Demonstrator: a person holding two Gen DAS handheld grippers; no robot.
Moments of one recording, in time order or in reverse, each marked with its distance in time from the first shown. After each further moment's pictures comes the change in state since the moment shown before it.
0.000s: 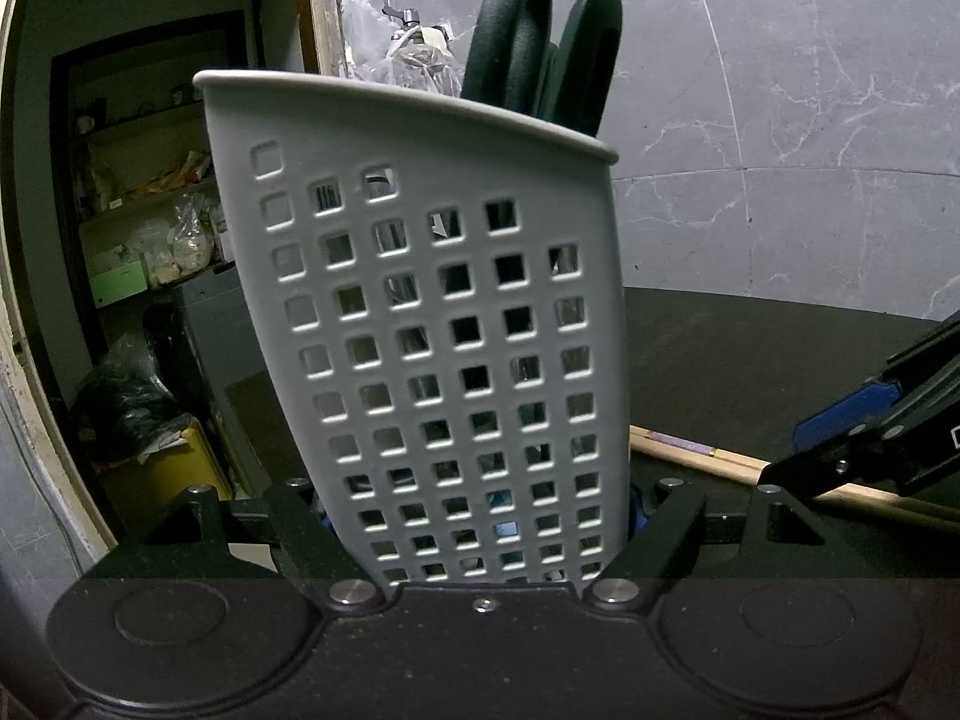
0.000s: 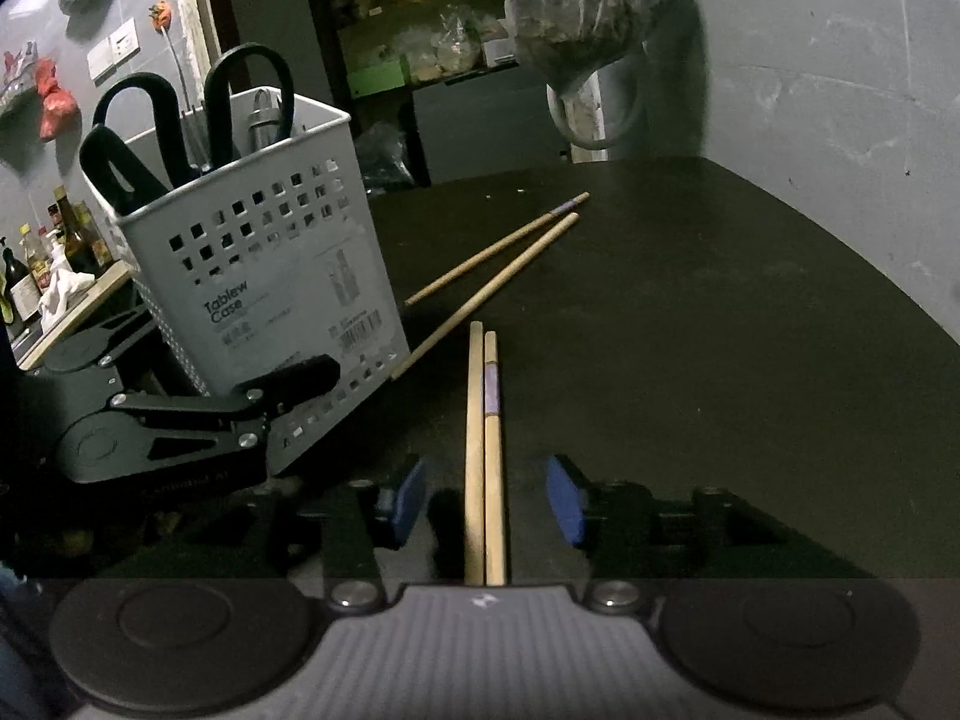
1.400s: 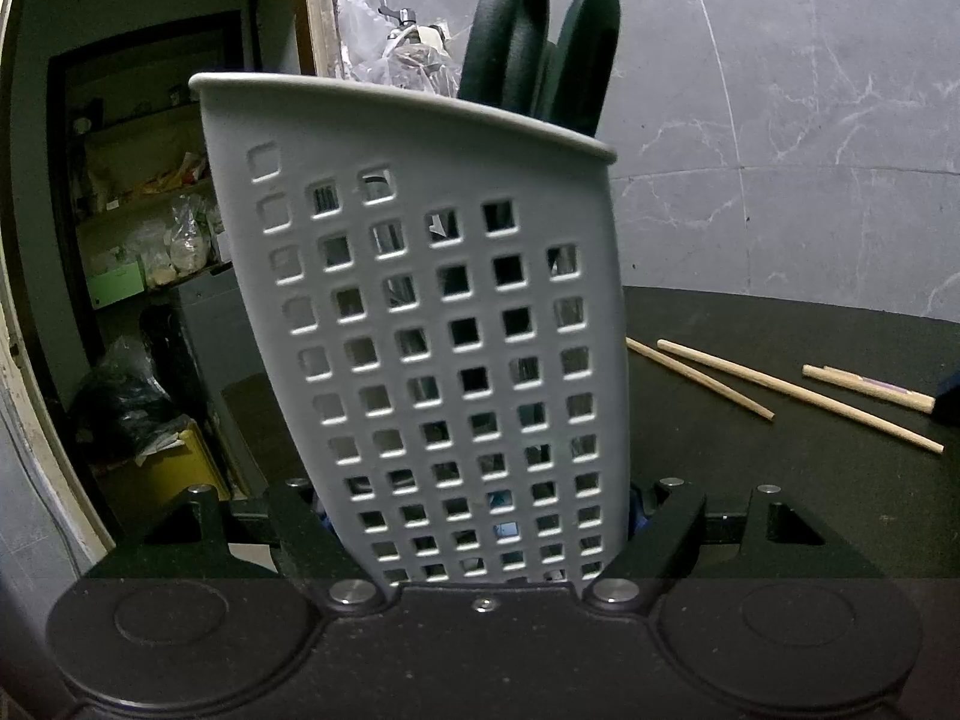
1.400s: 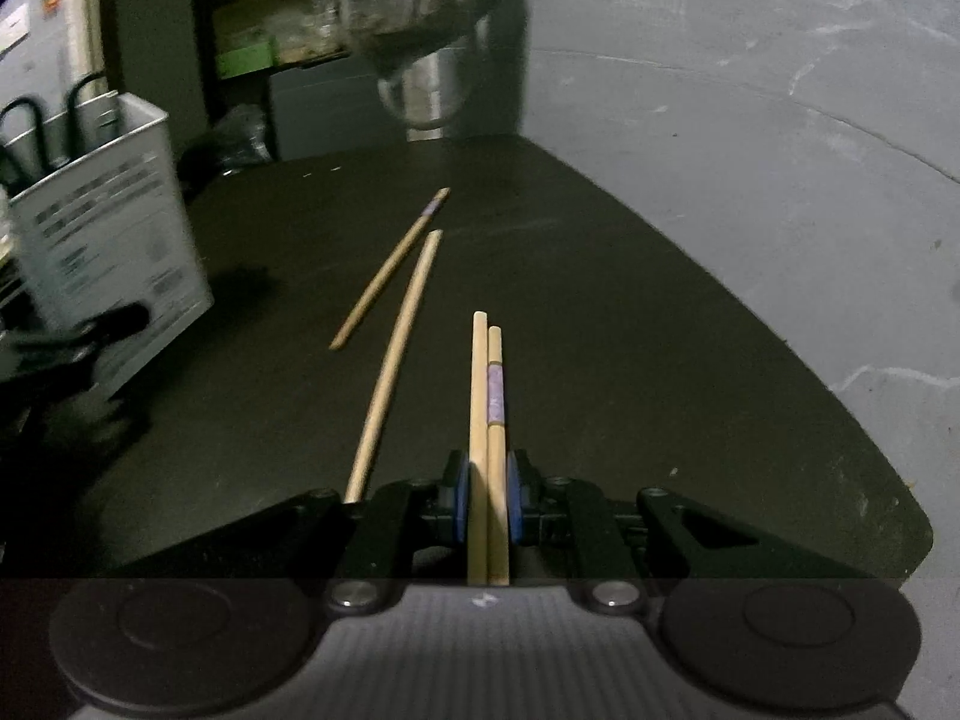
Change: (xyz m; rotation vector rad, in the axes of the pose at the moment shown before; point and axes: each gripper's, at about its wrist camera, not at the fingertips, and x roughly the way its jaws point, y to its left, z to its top) left arm 0.001 0.001 0.002 0.004 0.003 -0.005; right arm -0.064 -0.049 -0.037 0.019 0.051 -0.287
